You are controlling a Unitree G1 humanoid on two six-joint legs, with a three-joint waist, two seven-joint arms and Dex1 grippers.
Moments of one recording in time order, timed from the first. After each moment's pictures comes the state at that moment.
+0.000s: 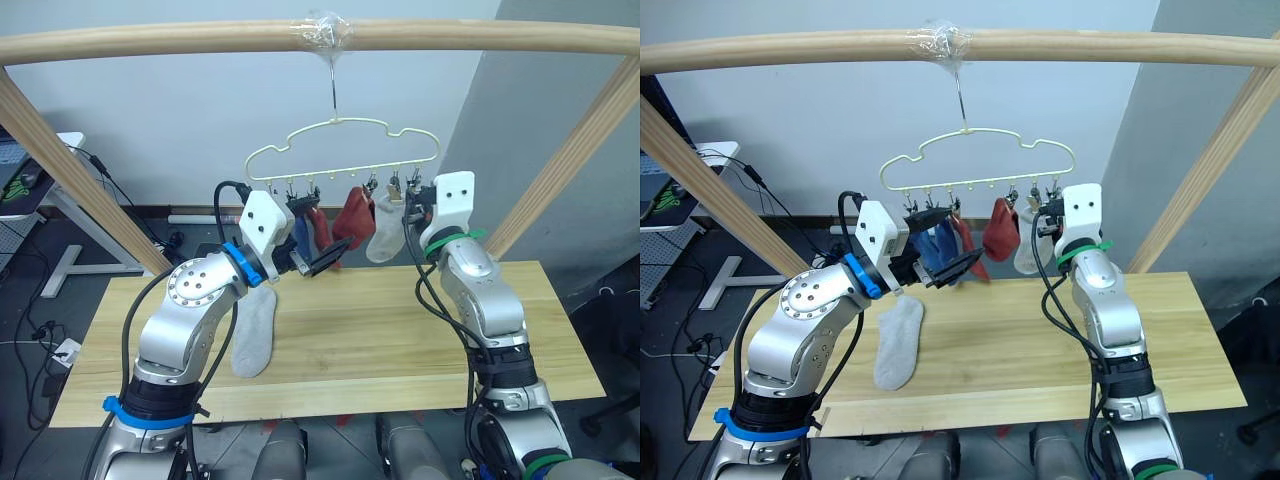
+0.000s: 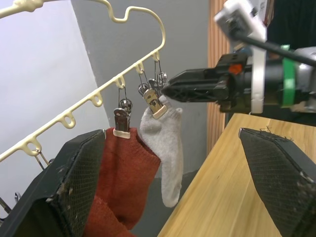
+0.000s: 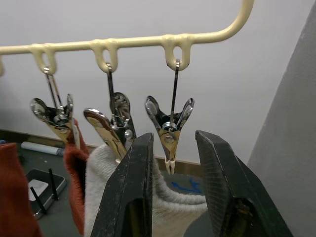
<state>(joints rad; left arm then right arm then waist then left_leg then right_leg) -0.40 0.43 -0.03 -0.36 -0.35 0.41 -0.66 -0.58 -0.13 0.01 -0.02 0.07 0.45 0.02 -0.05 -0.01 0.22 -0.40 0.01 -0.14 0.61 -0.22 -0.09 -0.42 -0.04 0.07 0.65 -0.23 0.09</state>
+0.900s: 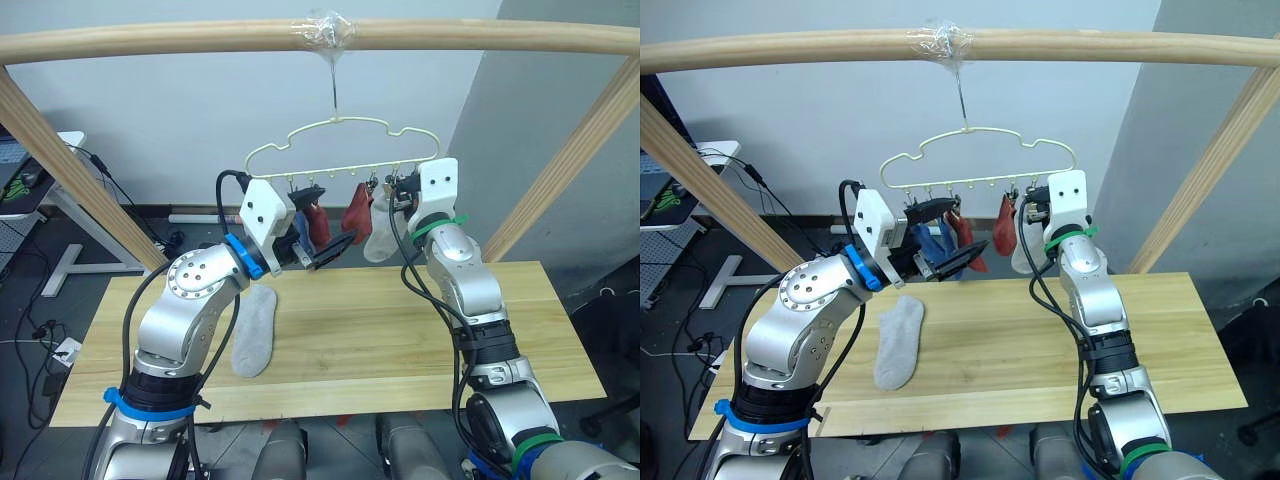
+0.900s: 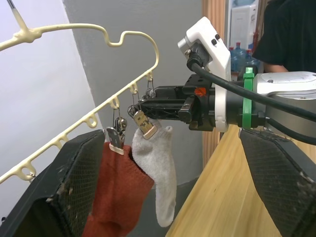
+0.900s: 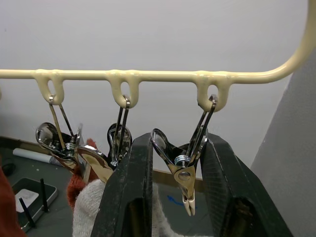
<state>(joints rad) -0.44 0.44 -0.03 -0.36 -0.40 0.43 -0.67 -0.69 -0.10 0.02 0.15 0.02 0.33 0.03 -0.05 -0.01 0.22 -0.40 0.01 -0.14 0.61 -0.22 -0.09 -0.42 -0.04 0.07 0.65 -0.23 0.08</state>
